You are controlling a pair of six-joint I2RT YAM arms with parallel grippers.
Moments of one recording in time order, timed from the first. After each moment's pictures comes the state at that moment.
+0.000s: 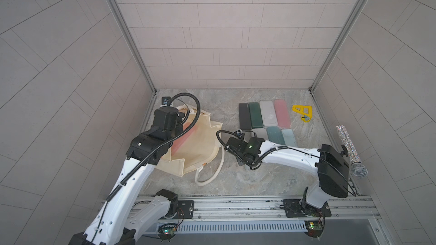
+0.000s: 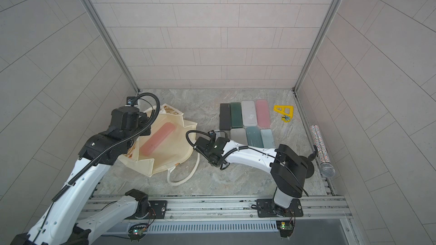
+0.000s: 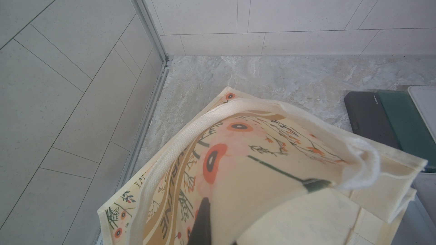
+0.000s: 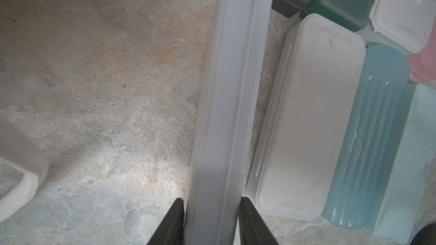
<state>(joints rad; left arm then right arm) -0.34 0.95 1.22 -0.93 -0.46 -0.21 1.03 1.68 1.23 -0.91 0.41 0.67</state>
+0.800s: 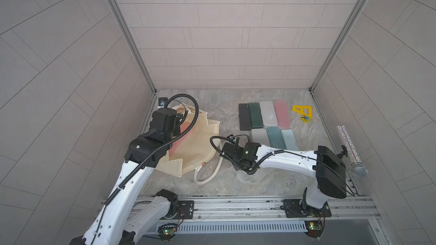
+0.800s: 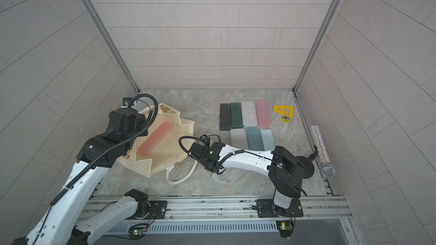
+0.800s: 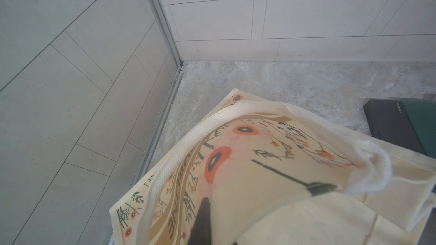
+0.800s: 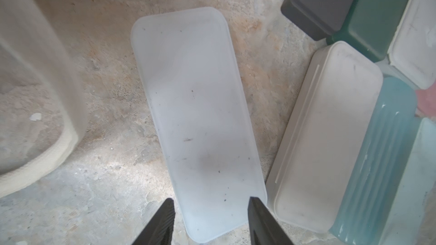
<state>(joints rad) -0.34 0.92 1.20 -0.92 -0.49 -0.19 1.08 1.62 1.17 -0.82 0.40 0.57</state>
